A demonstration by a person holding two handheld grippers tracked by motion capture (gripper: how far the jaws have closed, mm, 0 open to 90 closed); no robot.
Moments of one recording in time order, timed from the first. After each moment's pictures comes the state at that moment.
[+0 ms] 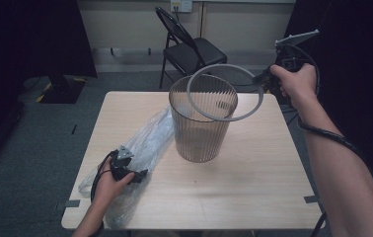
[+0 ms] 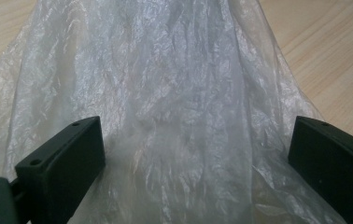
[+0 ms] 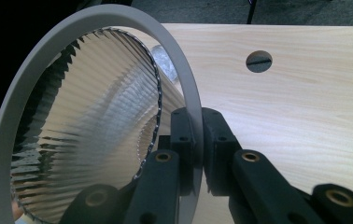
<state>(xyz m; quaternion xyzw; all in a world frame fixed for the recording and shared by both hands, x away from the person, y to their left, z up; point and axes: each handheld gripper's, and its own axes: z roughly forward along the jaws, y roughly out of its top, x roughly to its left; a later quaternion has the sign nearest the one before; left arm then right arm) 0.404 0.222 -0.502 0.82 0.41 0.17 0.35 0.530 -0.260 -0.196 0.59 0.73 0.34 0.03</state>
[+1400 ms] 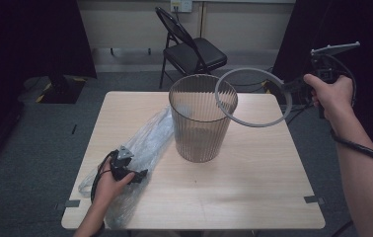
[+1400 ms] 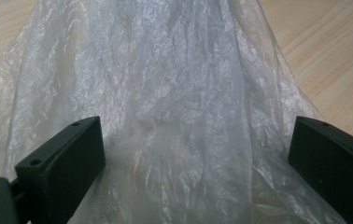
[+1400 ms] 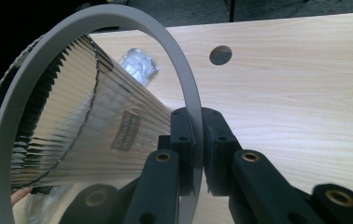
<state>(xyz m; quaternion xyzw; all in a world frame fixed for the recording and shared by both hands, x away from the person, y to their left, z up) 0.404 0.221 -0.502 0.82 0.41 0.17 0.35 0.504 -0.339 -0.206 0.61 0.70 0.36 0.03</state>
